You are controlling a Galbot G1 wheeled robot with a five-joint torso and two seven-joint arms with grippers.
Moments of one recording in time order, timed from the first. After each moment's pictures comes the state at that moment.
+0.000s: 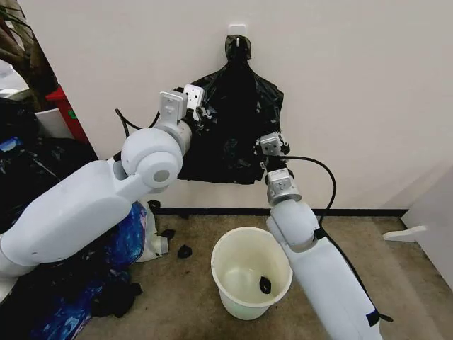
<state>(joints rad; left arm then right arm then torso) 0.08 -0.83 0.34 -2.04 -1.23 0.60 -0.81 -0.81 1.36 0.11 1.92 -0.17 -0.32 0.29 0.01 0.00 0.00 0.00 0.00</state>
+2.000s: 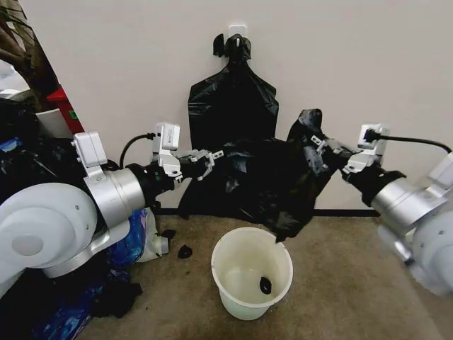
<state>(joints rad) 0.58 -0.42 -0.13 -2.44 -2.01 0.26 -0.35 -1.04 0.75 0.67 2.51 1.58 -0.47 0.53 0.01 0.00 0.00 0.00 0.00</state>
